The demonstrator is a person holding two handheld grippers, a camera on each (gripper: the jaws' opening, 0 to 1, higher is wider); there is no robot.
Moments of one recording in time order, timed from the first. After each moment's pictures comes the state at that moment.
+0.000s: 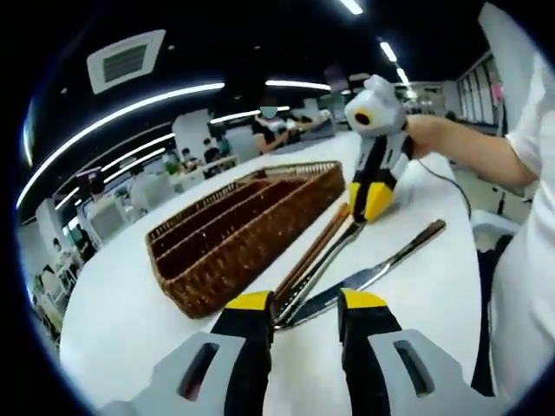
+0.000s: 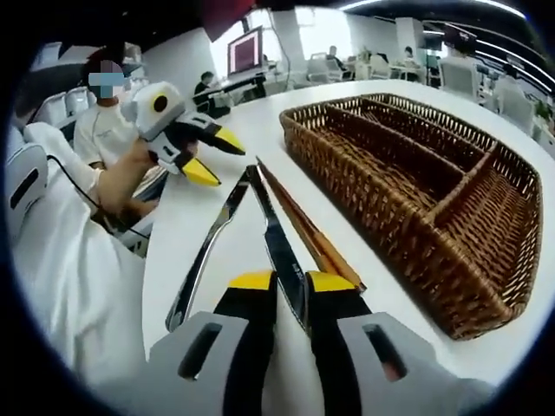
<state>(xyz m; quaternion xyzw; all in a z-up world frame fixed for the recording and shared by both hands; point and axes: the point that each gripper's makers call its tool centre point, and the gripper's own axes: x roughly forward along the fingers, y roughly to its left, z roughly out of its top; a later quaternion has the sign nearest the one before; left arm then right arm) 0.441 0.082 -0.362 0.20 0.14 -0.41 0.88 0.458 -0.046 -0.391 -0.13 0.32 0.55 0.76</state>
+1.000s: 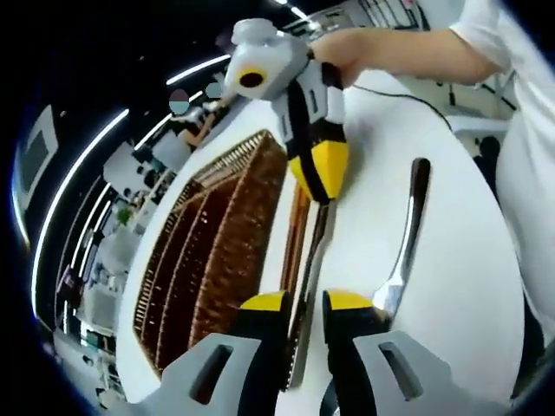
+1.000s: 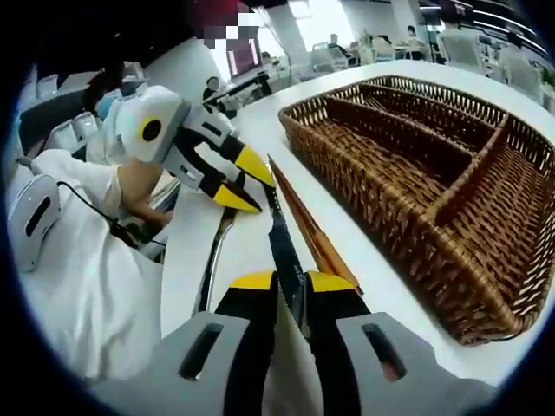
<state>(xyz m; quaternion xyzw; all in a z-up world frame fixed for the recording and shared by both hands) 0.462 0.029 -0.382 0.44 0.16 -0.49 0.74 0.455 -0.044 -0.392 -0.08 0.36 0.58 0.72</state>
